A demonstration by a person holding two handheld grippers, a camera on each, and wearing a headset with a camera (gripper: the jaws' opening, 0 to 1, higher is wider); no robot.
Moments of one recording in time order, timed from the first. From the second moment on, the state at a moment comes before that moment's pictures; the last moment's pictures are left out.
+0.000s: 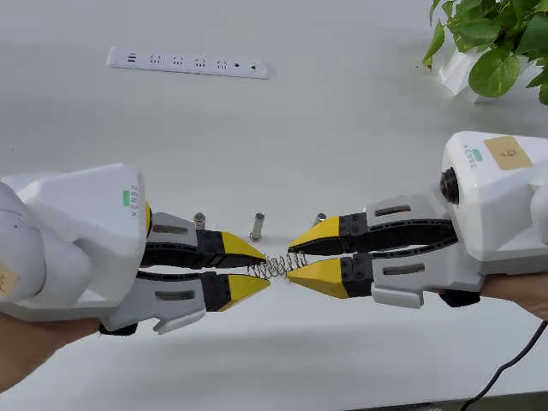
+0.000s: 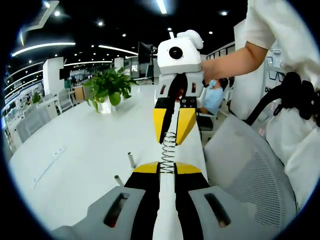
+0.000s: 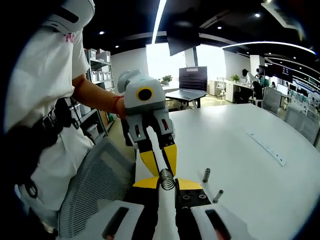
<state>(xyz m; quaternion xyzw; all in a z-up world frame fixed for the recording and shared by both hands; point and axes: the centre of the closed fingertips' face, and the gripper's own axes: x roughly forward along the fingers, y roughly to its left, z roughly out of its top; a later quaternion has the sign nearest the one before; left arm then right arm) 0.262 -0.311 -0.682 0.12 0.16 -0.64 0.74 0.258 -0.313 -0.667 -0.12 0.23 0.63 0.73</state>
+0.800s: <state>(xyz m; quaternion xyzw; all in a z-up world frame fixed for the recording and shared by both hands) 0.260 -0.313 -0.682 0.12 0.16 -0.65 0.74 0.256 -0.305 -0.659 -0.14 0.23 0.64 0.72</state>
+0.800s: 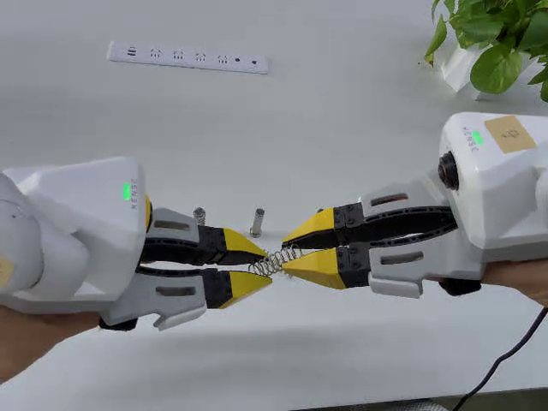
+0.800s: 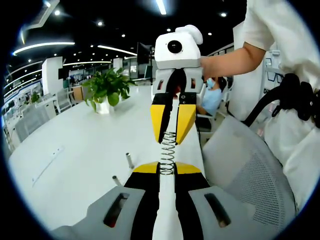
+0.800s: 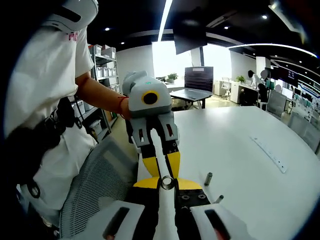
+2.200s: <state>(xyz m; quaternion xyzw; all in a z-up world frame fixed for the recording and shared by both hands) 0.260 -0.317 -0.686 0.13 0.16 -0.64 0.74 0.255 -0.306 -0.662 -0.25 0.29 0.67 0.63</state>
